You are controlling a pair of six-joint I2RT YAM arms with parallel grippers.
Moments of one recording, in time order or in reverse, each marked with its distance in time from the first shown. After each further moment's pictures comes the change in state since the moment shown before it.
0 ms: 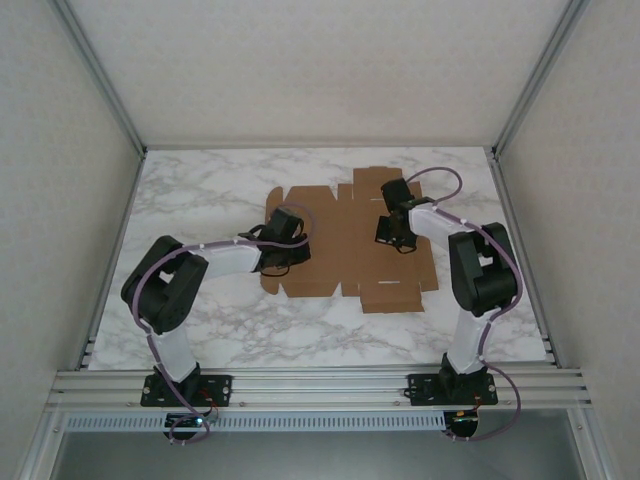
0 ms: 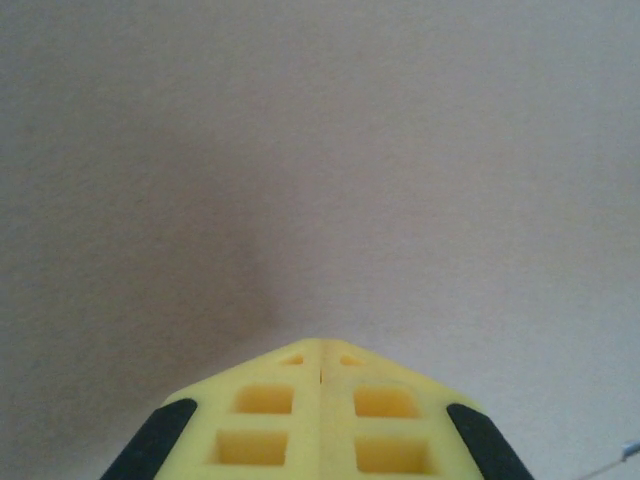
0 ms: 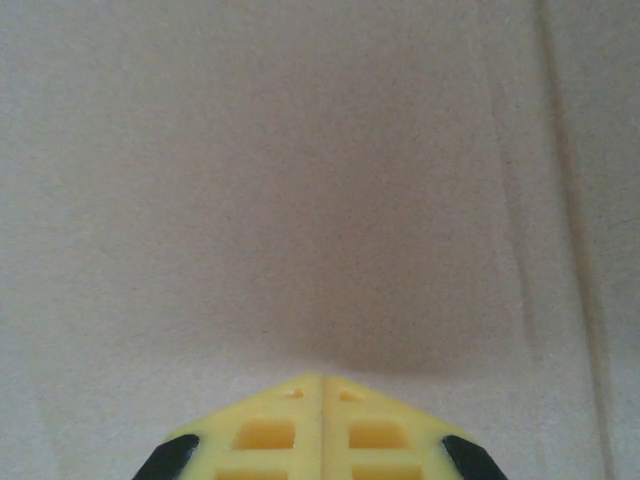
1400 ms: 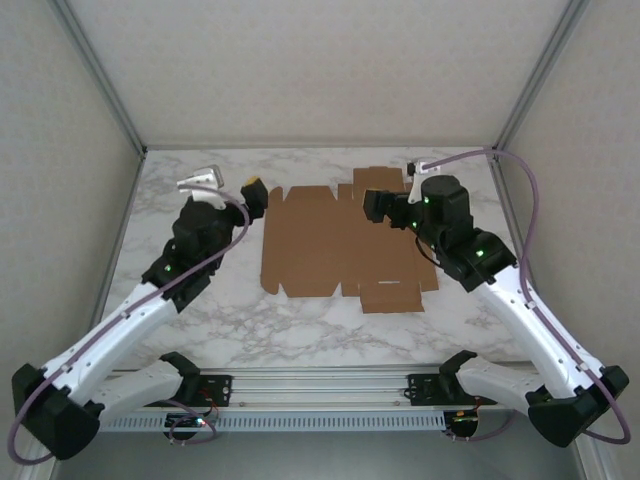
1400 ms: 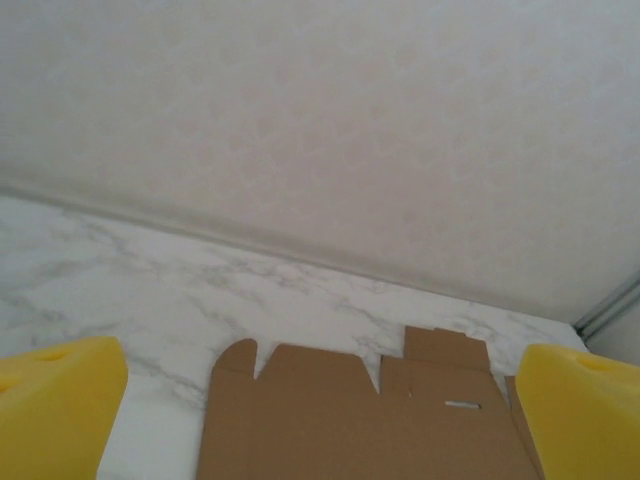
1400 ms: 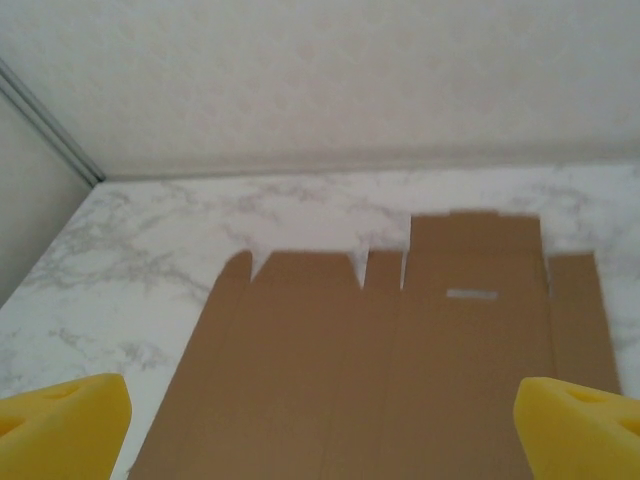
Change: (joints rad) left arm 0.039 -0.763 -0.082 0.073 -0.507 0.336; right arm 0.234 -0.818 -0.043 0.033 0.088 -0.113
